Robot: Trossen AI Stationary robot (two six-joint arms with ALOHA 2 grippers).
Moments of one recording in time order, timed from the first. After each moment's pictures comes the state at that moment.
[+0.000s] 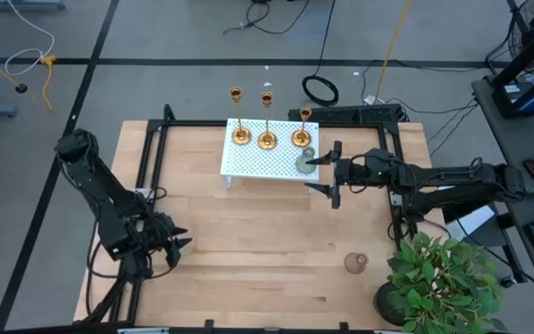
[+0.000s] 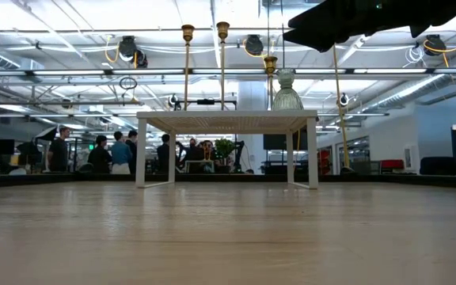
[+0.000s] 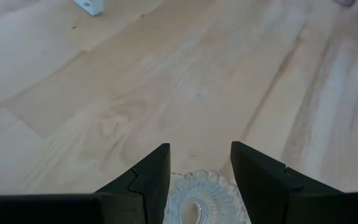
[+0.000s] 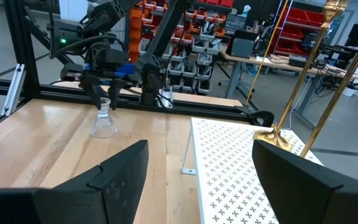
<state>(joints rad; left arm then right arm) -1.10 1.17 0.56 -0.82 -0.81 -1.75 -0.13 0.97 0.59 0.30 -0.05 -0.15</state>
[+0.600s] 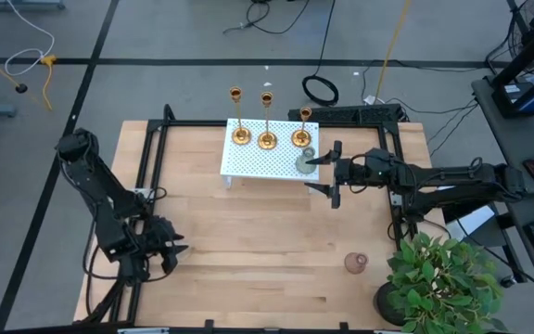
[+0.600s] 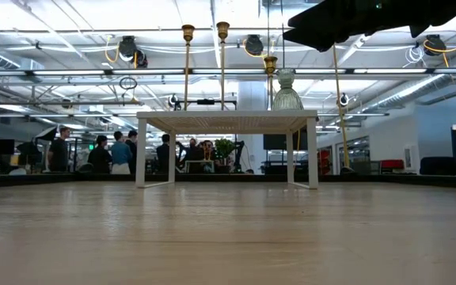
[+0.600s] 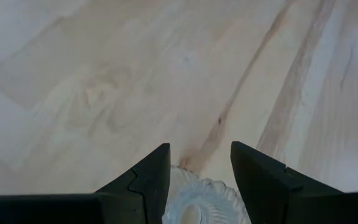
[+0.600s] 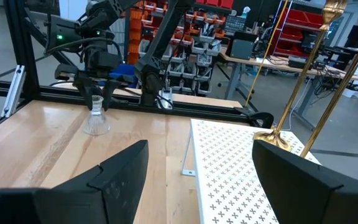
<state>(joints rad) -1.12 1.16 0.59 -0.82 -0.69 -1.69 -0.13 0.97 0.59 0.31 -0.05 -0.15</state>
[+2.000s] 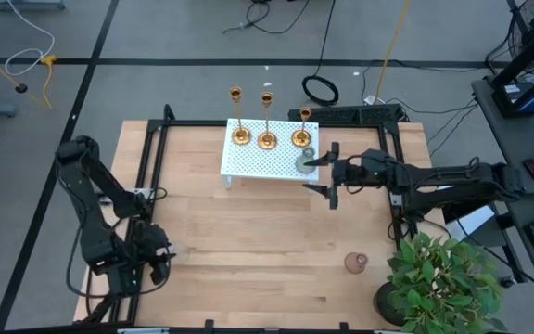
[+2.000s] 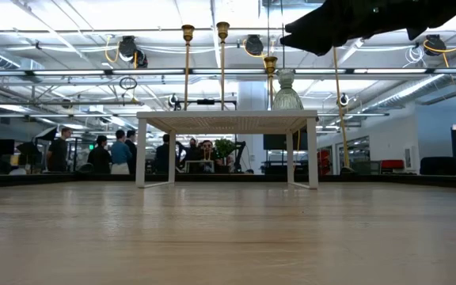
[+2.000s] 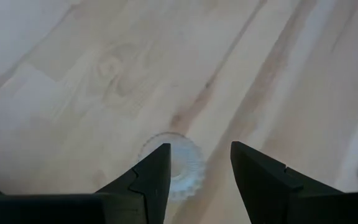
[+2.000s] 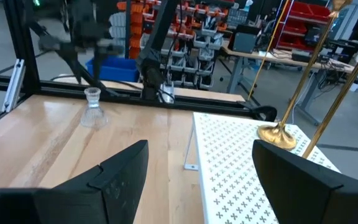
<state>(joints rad) -1.16 1.27 0.92 -1.18 -0.52 -1.76 -0.13 1.01 0.59 0.31 -0.06 -0.14</state>
